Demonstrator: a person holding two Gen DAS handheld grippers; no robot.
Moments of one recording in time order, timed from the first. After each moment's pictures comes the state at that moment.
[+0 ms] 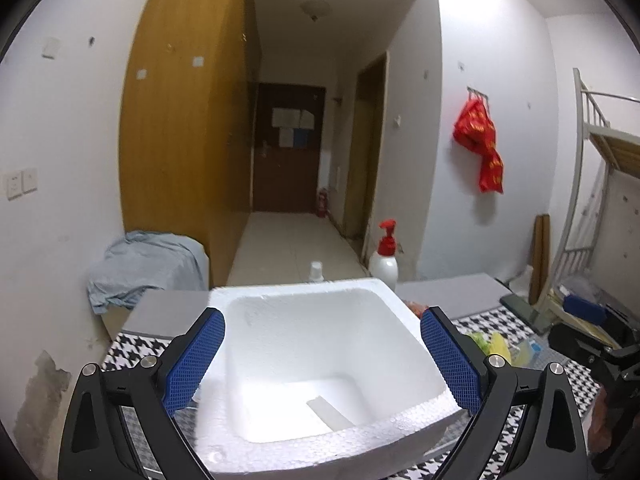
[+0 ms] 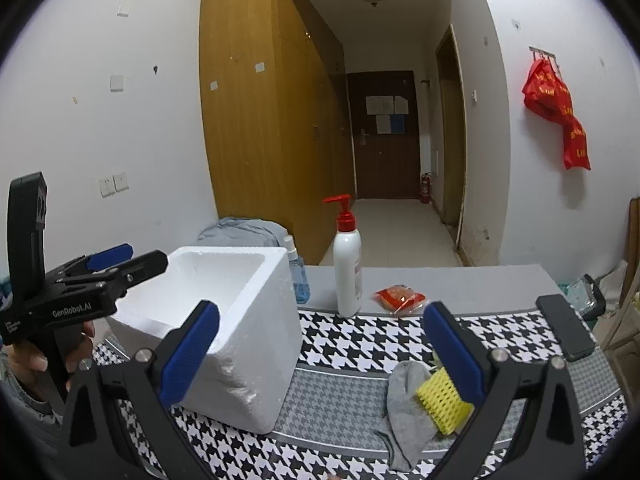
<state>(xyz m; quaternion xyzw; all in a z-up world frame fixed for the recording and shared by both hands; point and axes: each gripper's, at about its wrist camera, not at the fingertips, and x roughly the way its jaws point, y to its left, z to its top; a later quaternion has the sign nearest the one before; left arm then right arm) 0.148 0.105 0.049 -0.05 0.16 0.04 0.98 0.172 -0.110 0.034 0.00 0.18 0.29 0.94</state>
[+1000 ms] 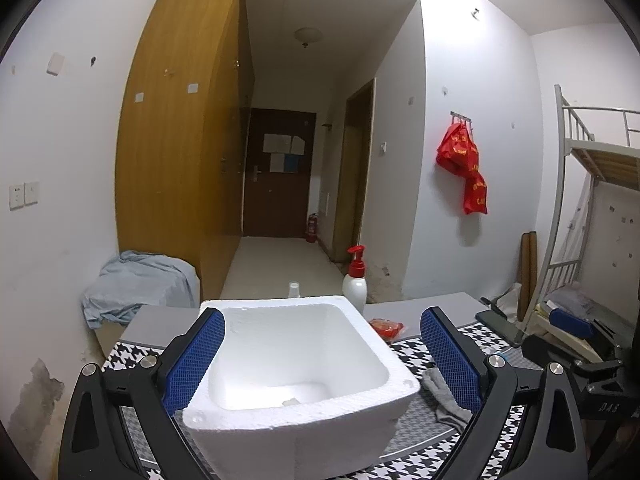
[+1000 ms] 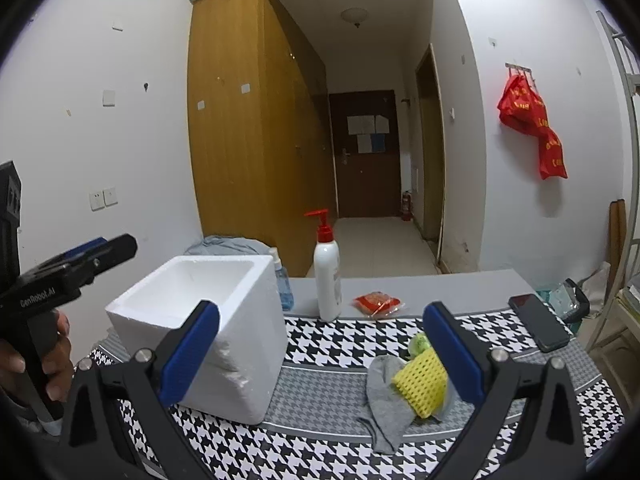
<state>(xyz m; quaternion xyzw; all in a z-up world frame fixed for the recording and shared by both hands) 0.108 0.078 0.062 -0.05 0.12 0.02 0.99 0.137 -0.132 0.035 0.00 0.13 0.26 0.96</state>
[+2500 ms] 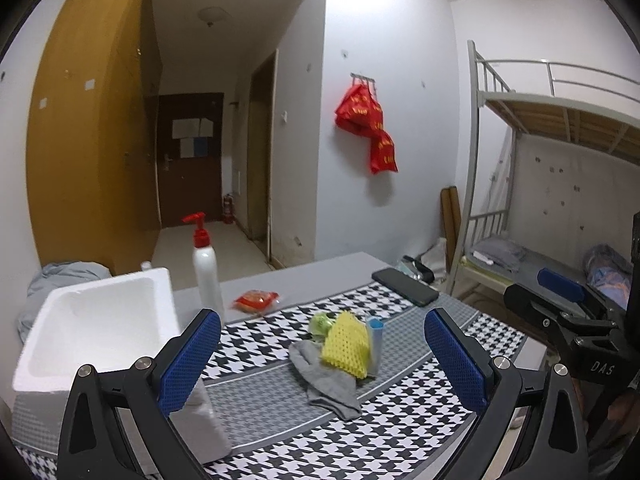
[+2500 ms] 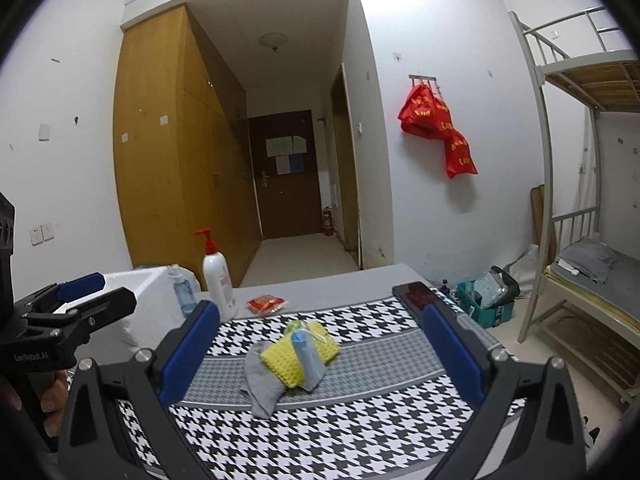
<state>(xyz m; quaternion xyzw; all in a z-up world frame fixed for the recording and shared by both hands) 0.133 -0.046 0.035 0.01 0.17 -0.14 0.98 0.111 -0.251 0.018 0.03 0.12 0.11 0.99</state>
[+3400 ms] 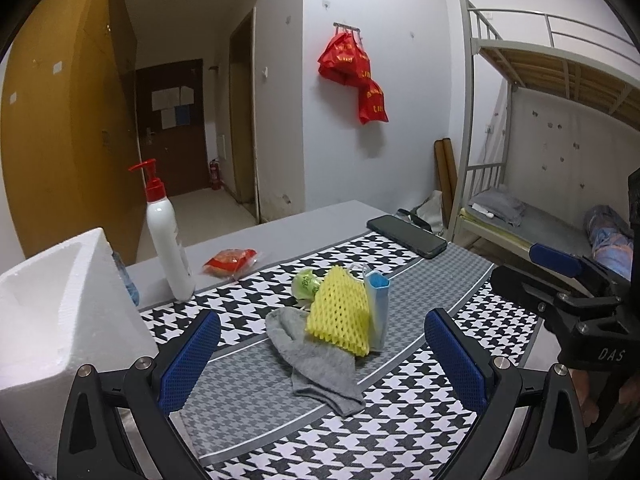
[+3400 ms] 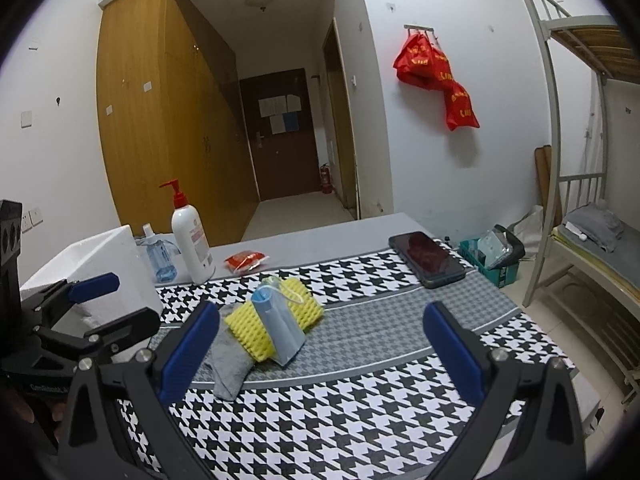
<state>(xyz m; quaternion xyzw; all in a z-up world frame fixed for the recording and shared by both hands) 0.191 -0.077 -0.014 0.04 0.24 -0.15 0.96 0.167 -0.261 -0.022 0.04 0.20 0.12 0.97</state>
